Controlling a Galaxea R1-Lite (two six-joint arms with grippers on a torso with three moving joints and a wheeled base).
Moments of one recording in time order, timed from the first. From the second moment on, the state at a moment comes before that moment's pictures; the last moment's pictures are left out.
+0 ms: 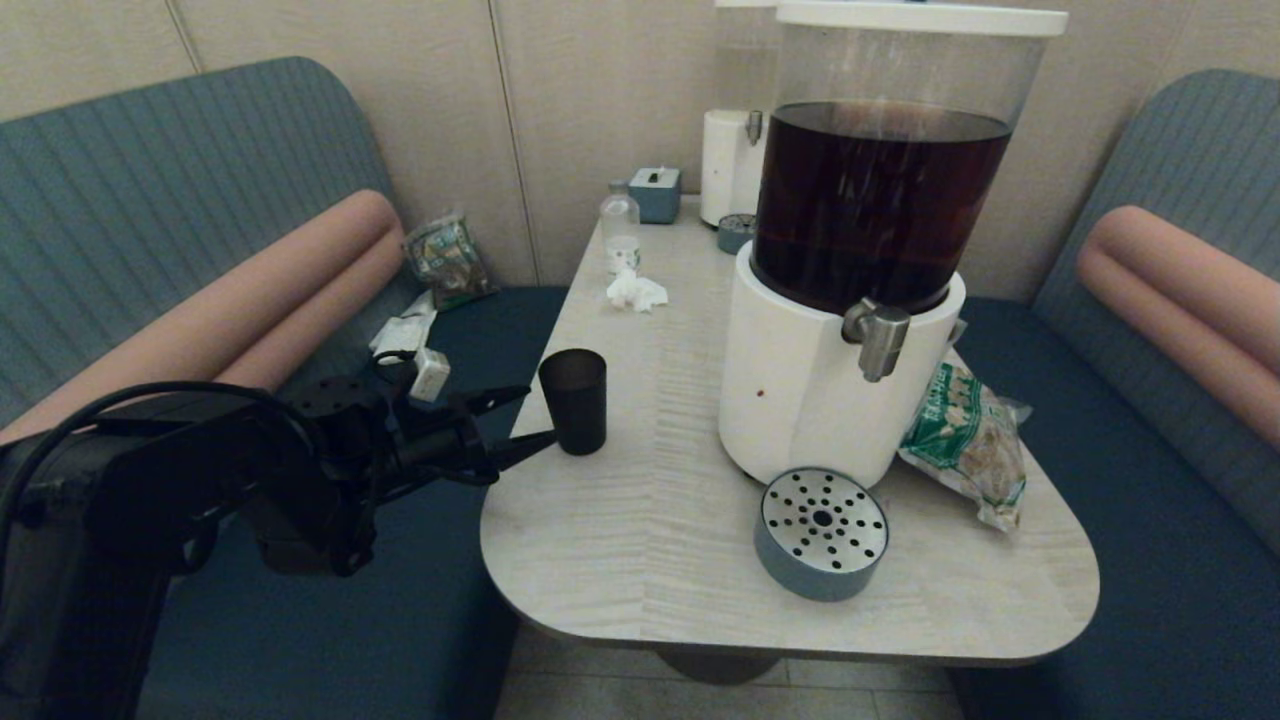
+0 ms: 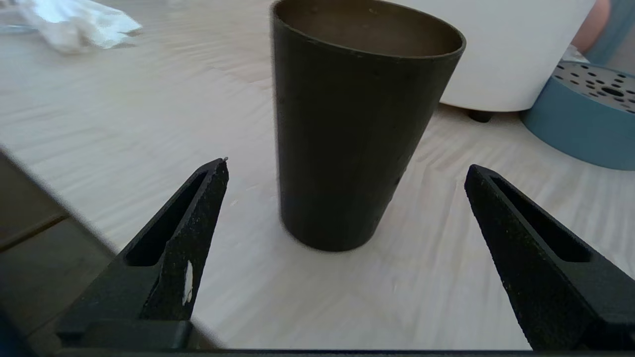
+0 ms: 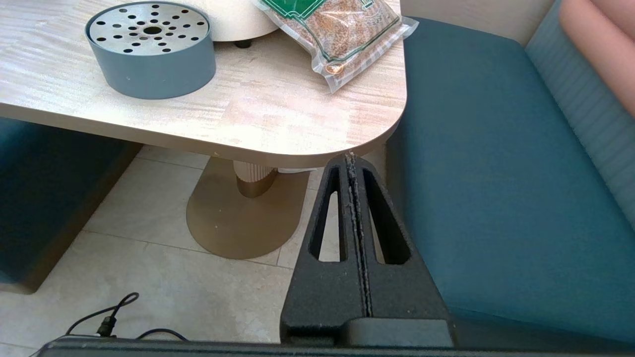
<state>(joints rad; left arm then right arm) -0.01 2.44 -1.08 -1.52 -1.00 -0.11 -0.01 0.00 0.00 0.02 0.03 -0.09</state>
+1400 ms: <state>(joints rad) -0.12 2.63 -1.36 -1.52 -0.81 -0.15 -0.01 0.00 0.00 0.02 0.03 -0.09</state>
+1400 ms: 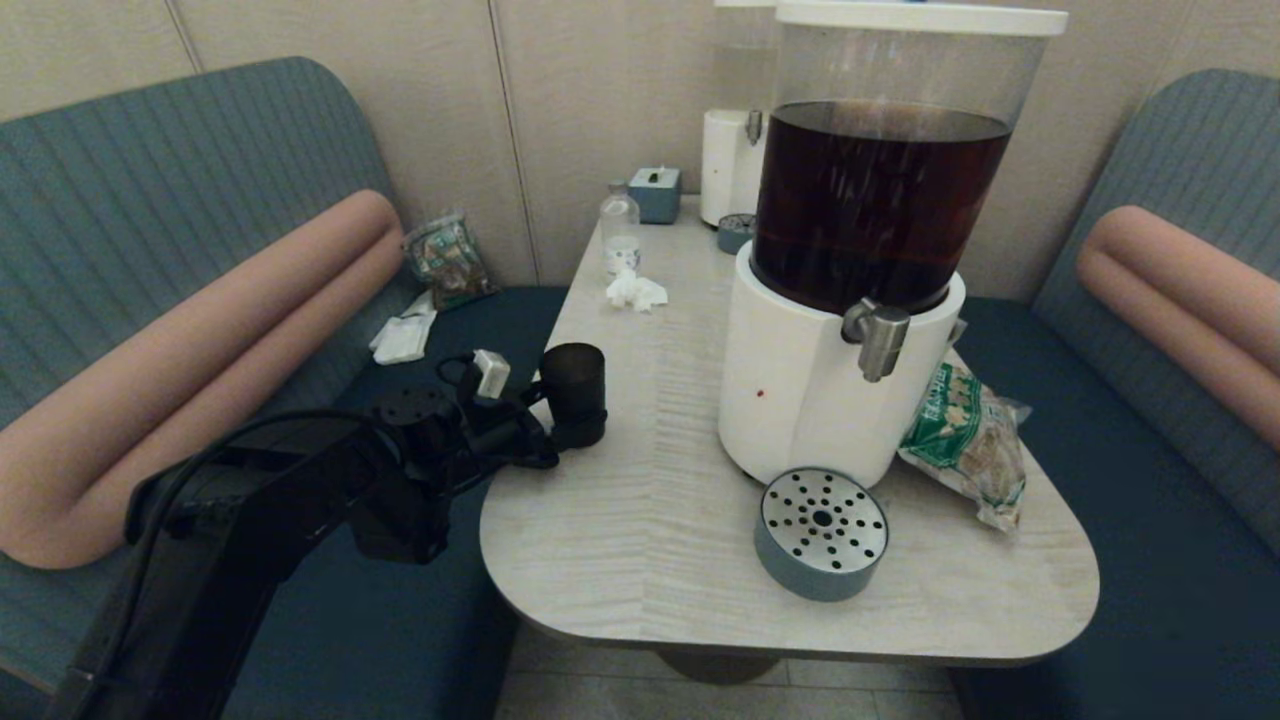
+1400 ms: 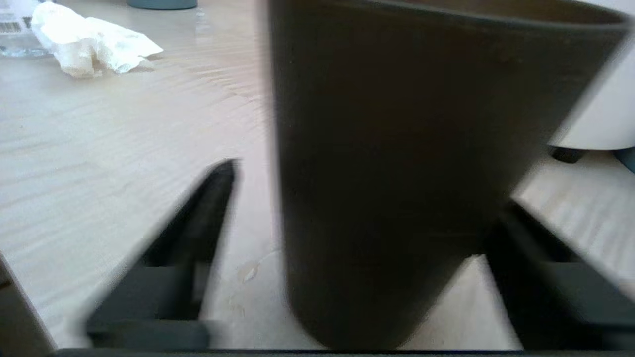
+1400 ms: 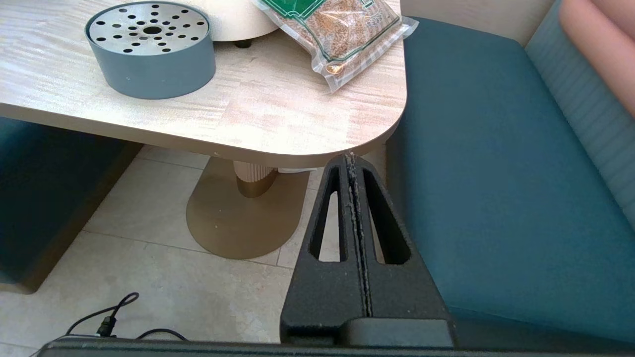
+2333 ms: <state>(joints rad) -0.14 2.54 -1.28 -1.52 -0.81 -0.14 -0.01 0.00 0.00 0.02 0.03 -0.09</state>
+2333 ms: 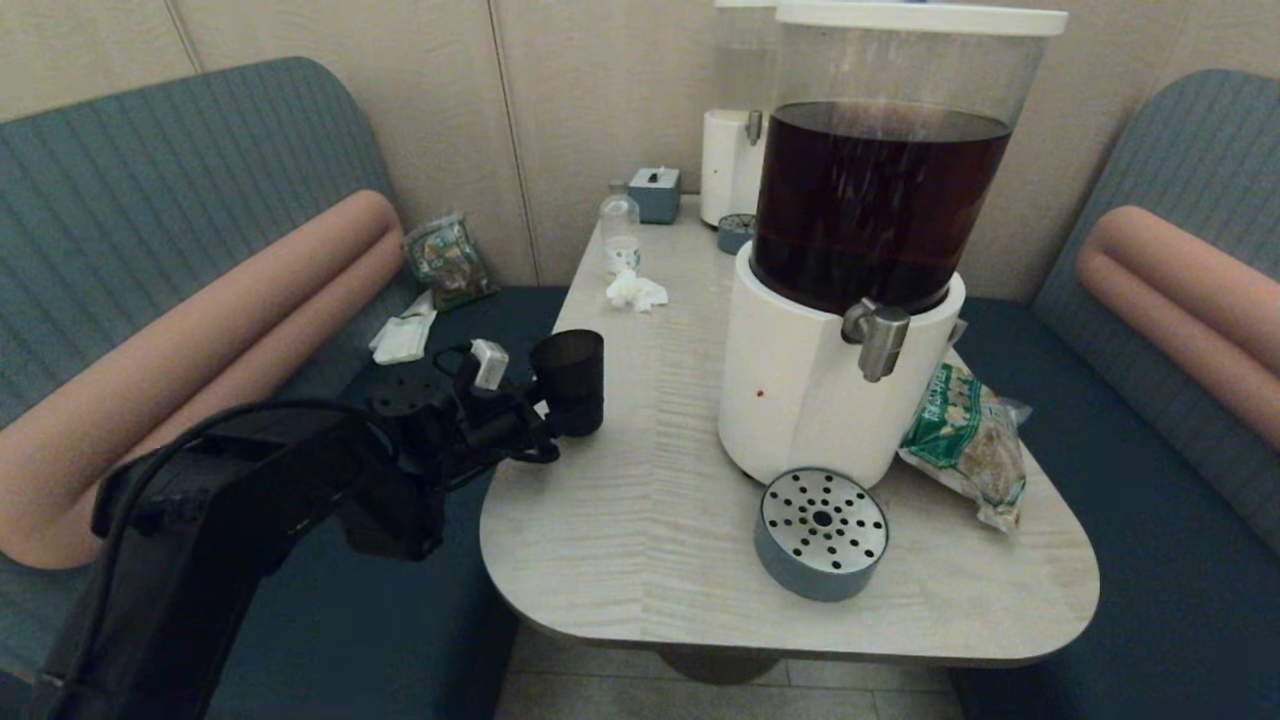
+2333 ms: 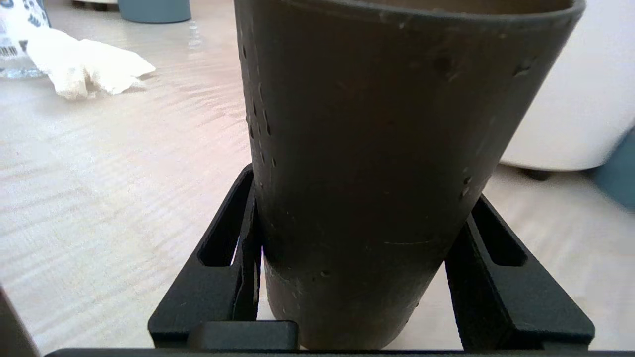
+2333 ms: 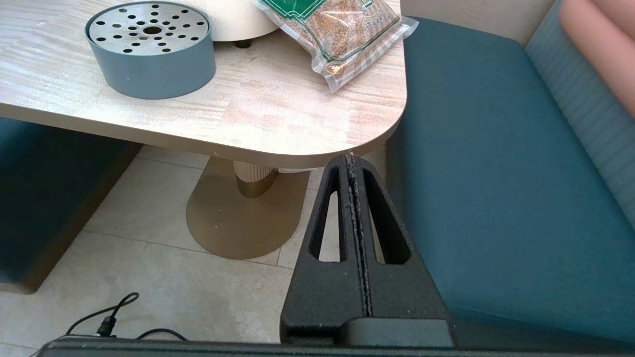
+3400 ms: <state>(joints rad) -0.45 2.22 -0.93 -1.52 -0.74 -0.16 -0.01 0.00 0.00 0.02 0.03 -0.09</state>
